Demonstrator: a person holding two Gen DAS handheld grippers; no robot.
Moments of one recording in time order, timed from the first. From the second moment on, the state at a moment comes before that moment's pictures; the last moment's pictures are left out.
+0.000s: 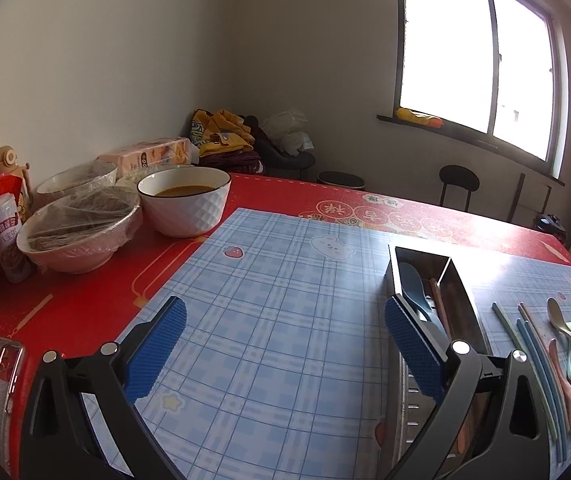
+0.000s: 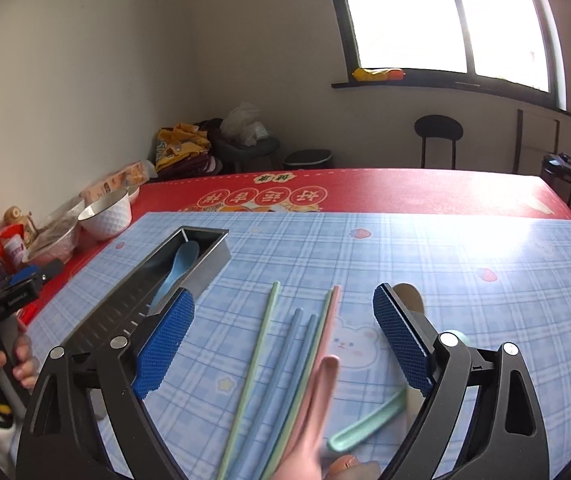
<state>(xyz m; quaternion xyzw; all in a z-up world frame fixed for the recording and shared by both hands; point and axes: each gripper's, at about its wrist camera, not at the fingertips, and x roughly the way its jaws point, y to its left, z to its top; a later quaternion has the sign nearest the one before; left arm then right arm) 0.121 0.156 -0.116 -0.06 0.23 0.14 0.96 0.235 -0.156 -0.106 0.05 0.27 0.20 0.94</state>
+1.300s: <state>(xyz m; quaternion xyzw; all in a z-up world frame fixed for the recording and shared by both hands) 0.222 -0.074 -0.185 0.00 0.44 -0.04 0.90 0.262 -0.268 -0.129 0.18 0.28 0.11 0.93</state>
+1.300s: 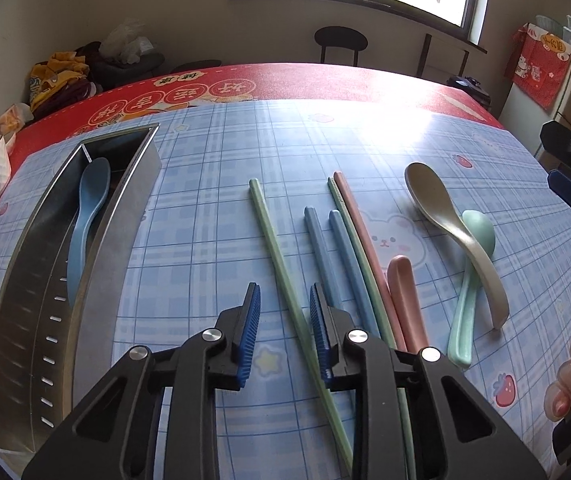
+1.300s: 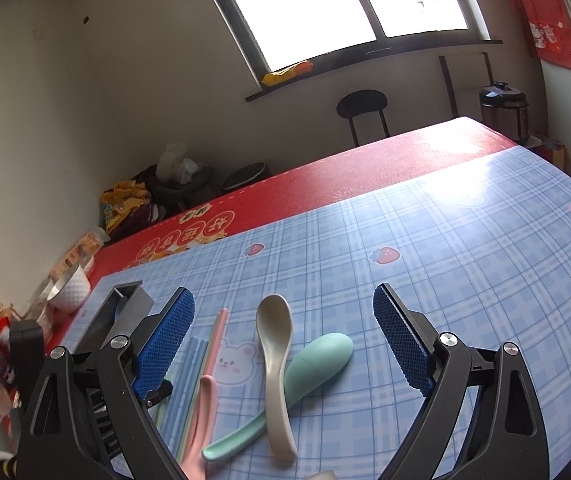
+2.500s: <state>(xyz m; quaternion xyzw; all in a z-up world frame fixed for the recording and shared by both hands) 0.195 -0.059 -0.174 -0.03 0.39 -0.05 0.92 0.276 -0.234 -0.159 0.15 0.36 0.17 0.90</state>
